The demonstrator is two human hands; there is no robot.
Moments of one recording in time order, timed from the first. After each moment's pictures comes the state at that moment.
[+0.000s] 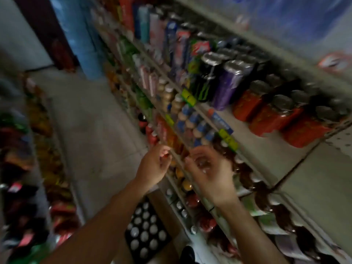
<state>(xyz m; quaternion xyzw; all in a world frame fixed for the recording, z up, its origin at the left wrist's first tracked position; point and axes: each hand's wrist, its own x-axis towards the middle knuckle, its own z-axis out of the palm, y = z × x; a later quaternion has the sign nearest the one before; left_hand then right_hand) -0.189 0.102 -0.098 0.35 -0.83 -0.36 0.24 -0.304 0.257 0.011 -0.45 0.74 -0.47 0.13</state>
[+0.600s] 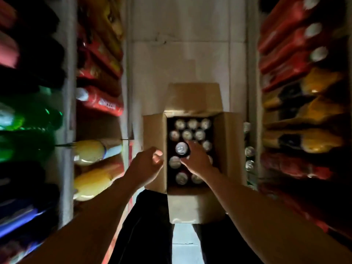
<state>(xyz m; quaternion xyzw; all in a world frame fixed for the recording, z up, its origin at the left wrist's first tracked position) 0.101 0.213 -0.576 0.69 -0.56 -0.46 -0.04 -0.091 0.210 -0.670 -0.56 0.68 0.03 0.48</state>
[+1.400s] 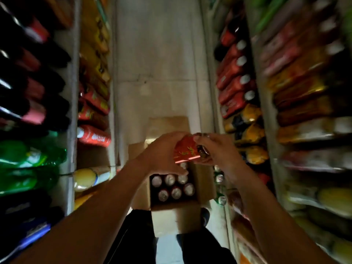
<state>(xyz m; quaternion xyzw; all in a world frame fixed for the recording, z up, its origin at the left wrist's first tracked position) 0.013 0.110 -0.423 0.48 -0.74 -0.47 0.04 -0.173 0.126 -0.379 -0.30 0.70 -0.26 0.60</state>
